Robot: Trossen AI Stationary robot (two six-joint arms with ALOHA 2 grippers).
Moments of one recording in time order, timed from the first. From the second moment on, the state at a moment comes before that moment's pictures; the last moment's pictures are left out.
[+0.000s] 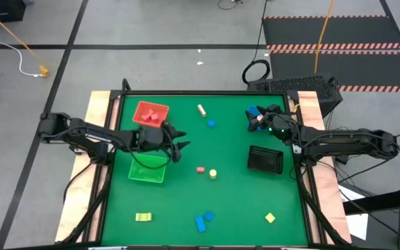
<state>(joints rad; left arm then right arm) 0.02 1.34 0.56 0.37 -0.28 -0.21 -0.29 0.86 0.29 0.26 0.60 0.51</state>
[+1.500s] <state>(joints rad) -0.23 1.88 0.82 0.72 -0.18 0.09 -0.10 0.86 0.29 0.39 0.21 0.70</state>
